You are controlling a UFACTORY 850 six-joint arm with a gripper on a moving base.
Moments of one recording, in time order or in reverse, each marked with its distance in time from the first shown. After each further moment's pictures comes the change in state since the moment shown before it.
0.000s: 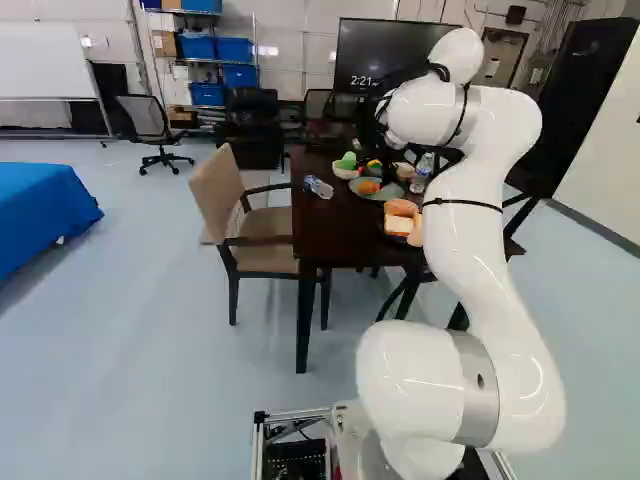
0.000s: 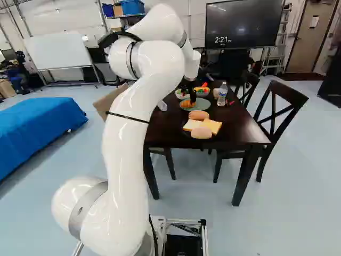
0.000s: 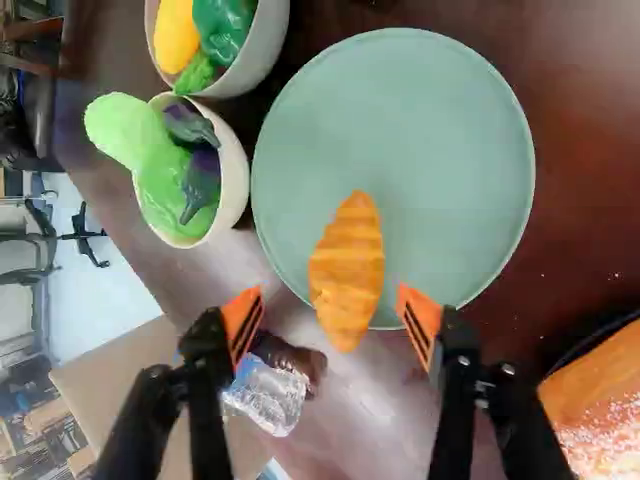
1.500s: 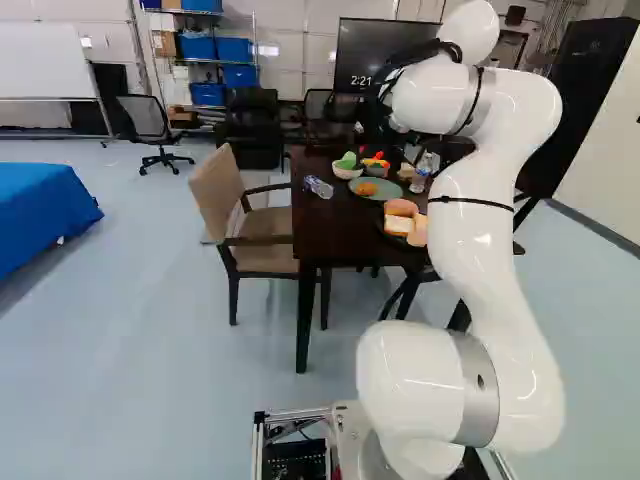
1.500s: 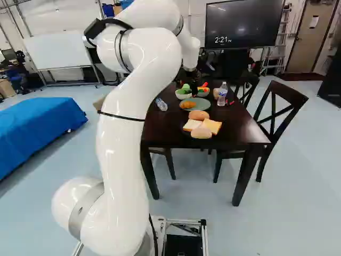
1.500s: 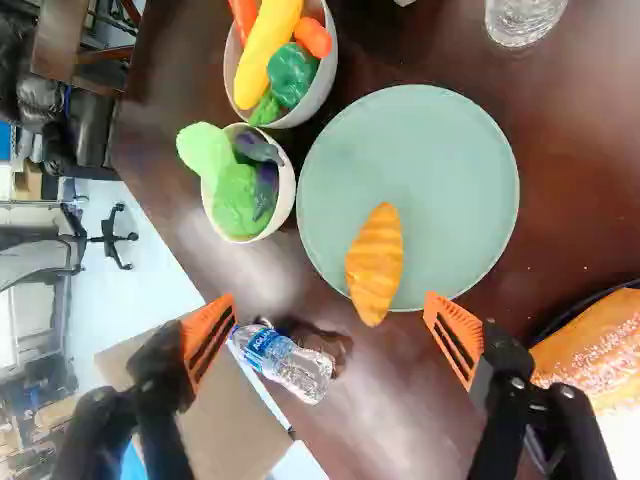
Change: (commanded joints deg) arm 0.0 5.9 0.8 0.0 0.0 0.0
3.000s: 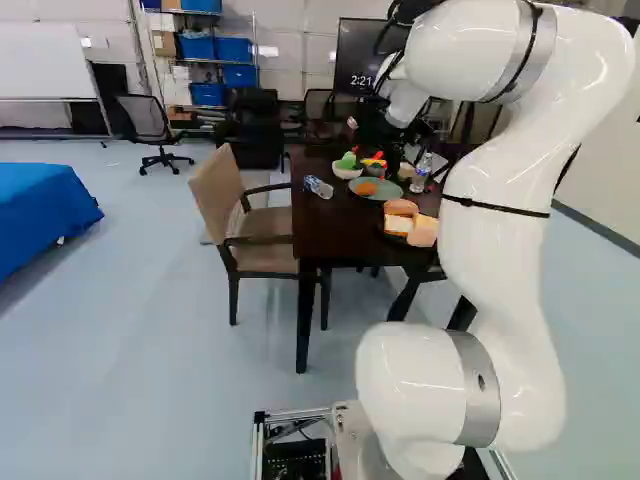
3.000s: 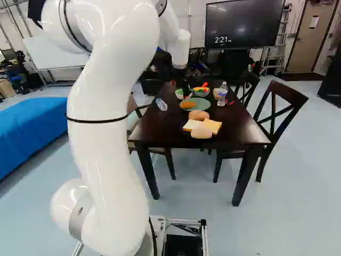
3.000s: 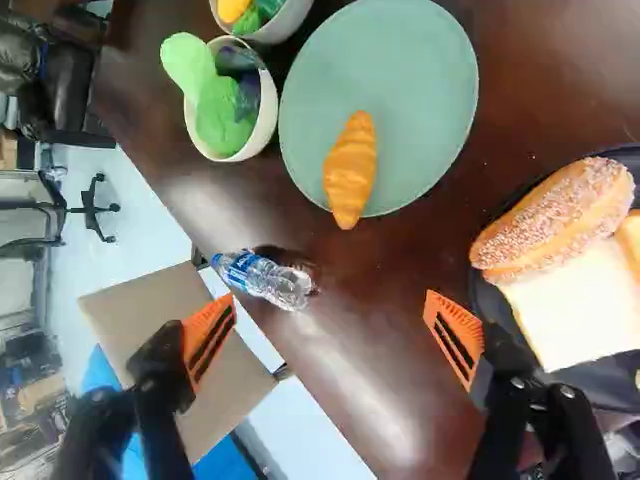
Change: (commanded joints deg) arm 2.5 16.5 20.6 -1.6 0.0 0.0
